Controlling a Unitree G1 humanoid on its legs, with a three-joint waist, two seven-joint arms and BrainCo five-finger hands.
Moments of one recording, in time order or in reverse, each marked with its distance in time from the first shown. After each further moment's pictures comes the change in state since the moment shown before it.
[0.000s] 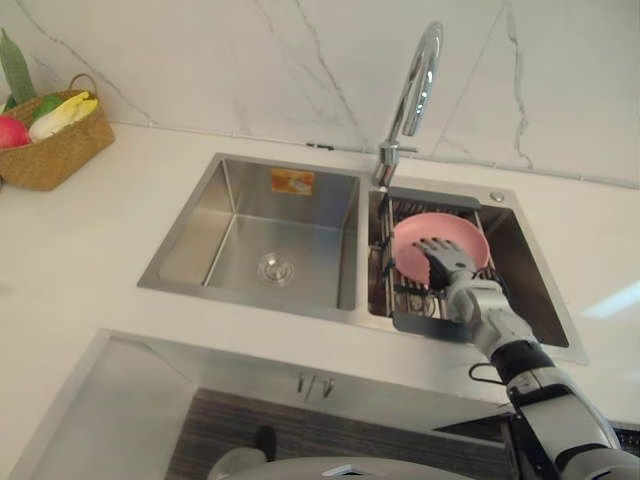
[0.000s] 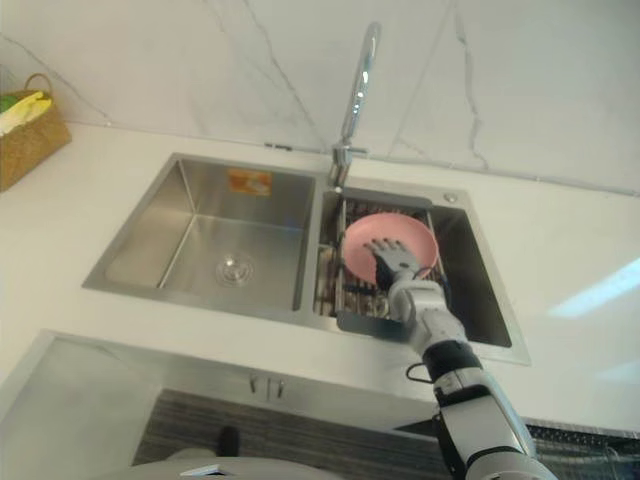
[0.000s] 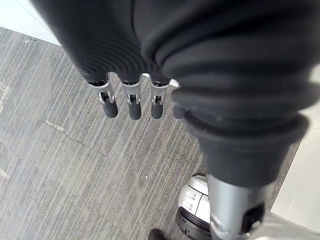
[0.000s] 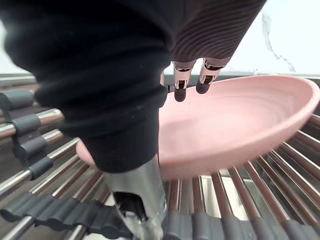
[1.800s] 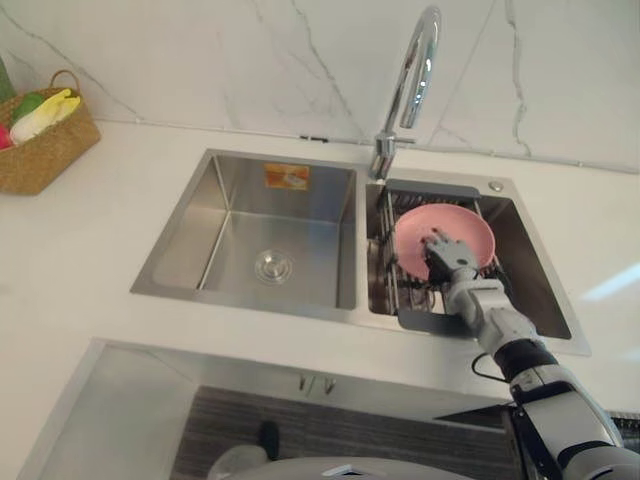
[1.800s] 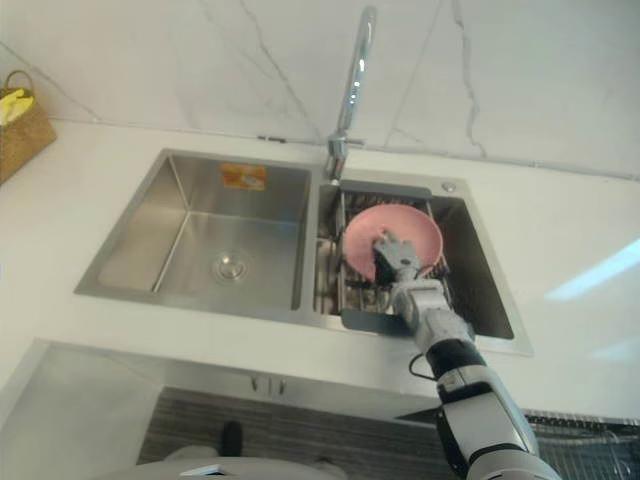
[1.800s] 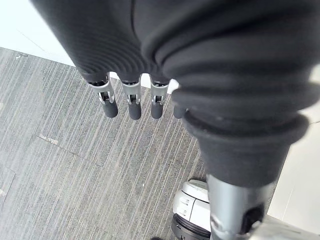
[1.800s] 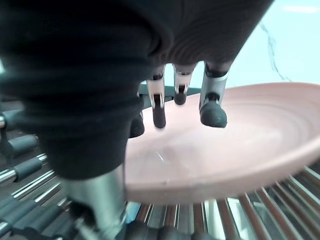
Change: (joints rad) left arm -0.032 0.001 0.000 0.020 0.028 -0.021 -0.006; right arm -0.001 -0.021 -0.012 0.024 -0.051 -0.055 -0.161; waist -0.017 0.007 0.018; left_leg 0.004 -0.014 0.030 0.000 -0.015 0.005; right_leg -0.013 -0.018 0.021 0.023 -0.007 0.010
